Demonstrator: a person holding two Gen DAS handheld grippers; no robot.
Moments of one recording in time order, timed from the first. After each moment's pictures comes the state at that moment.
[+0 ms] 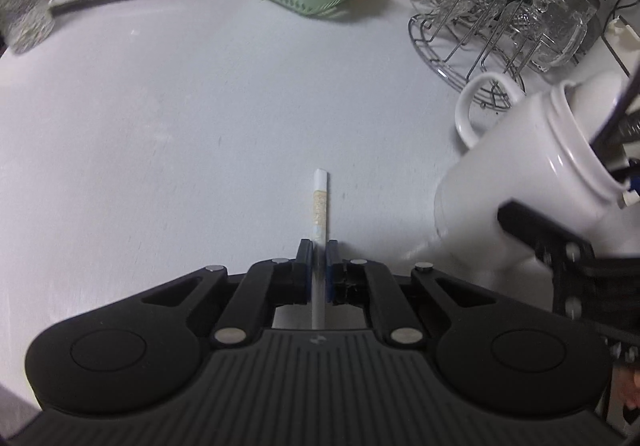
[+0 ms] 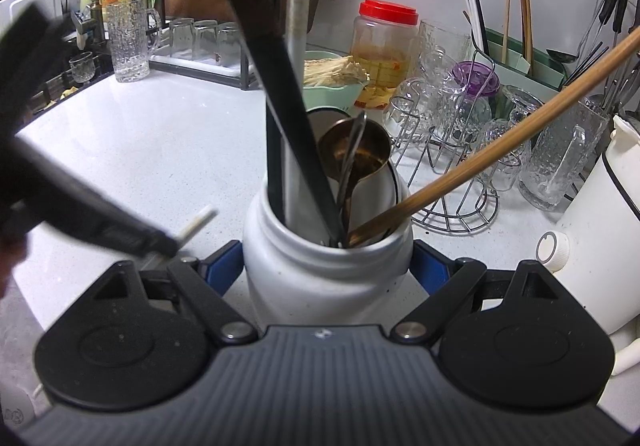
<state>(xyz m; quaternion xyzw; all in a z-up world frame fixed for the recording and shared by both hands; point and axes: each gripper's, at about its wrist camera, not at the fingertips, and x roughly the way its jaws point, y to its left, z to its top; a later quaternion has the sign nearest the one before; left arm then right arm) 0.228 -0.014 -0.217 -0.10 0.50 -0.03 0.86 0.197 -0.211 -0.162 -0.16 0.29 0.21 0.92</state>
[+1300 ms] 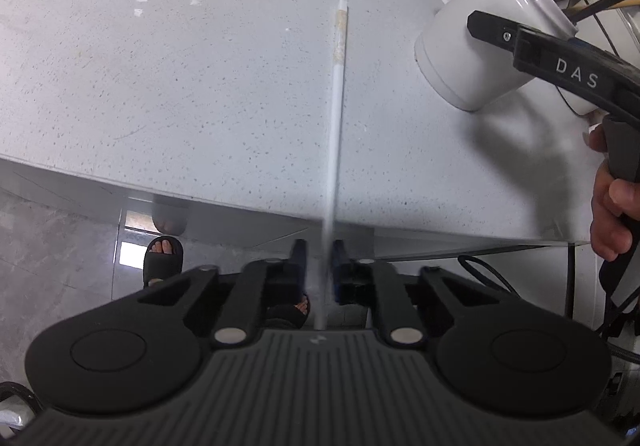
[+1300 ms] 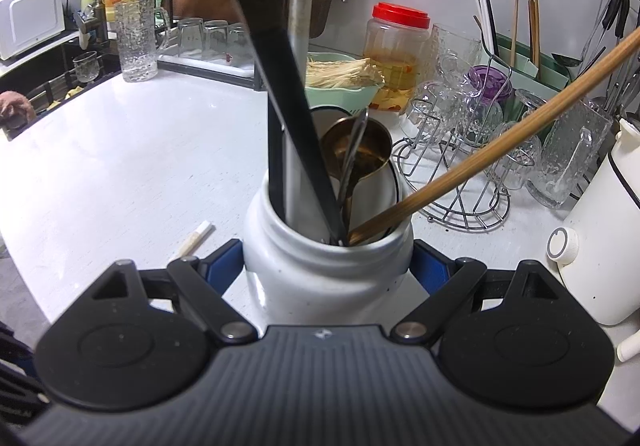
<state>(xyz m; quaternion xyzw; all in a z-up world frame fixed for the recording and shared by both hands) 0.104 -0.001 -0.237 -0.19 0.57 -0.05 0.80 0.183 -0.197 -0.165 -0.16 0.29 0.21 0.92</state>
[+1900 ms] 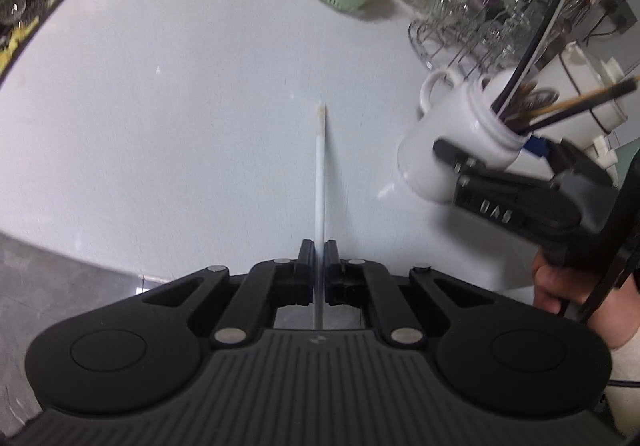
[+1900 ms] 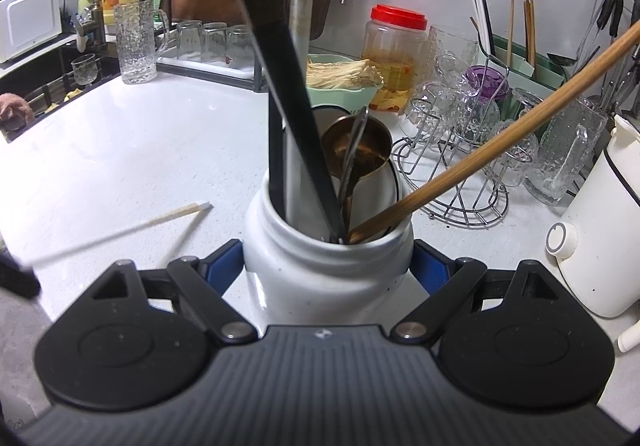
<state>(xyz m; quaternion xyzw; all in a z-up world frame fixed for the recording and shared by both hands) 0.122 0.036 -0.139 -0.15 0.51 -0.04 0.84 0.178 -0.195 -0.168 -0.15 0.28 0.20 0.93</state>
